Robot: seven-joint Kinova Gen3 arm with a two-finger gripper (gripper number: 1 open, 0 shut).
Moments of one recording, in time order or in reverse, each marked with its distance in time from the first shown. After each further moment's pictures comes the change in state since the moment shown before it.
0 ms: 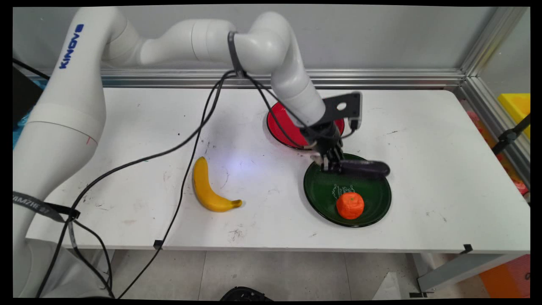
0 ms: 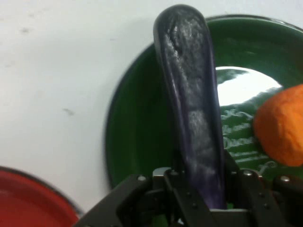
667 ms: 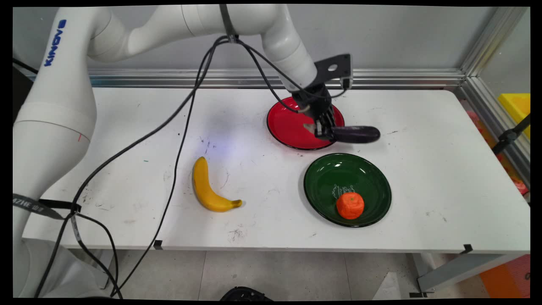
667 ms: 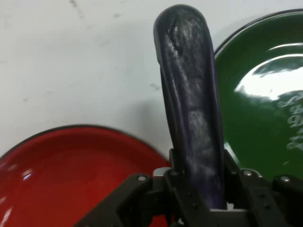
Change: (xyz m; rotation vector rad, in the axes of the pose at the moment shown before) arm -0.010 -0.059 -0.046 0.065 -0.016 -0.046
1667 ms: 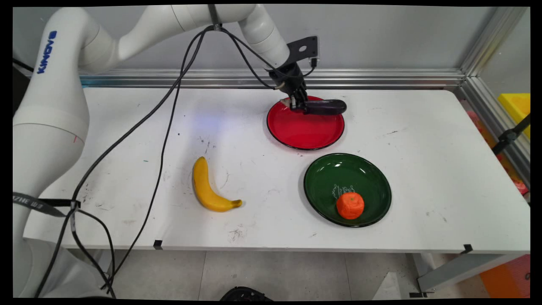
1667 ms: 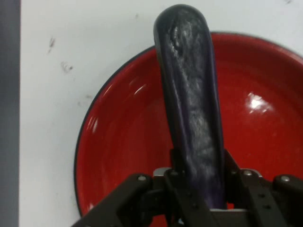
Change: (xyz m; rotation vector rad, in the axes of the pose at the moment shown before) arm -0.072 -0.087 -0.004 0.098 -0.049 -0.025
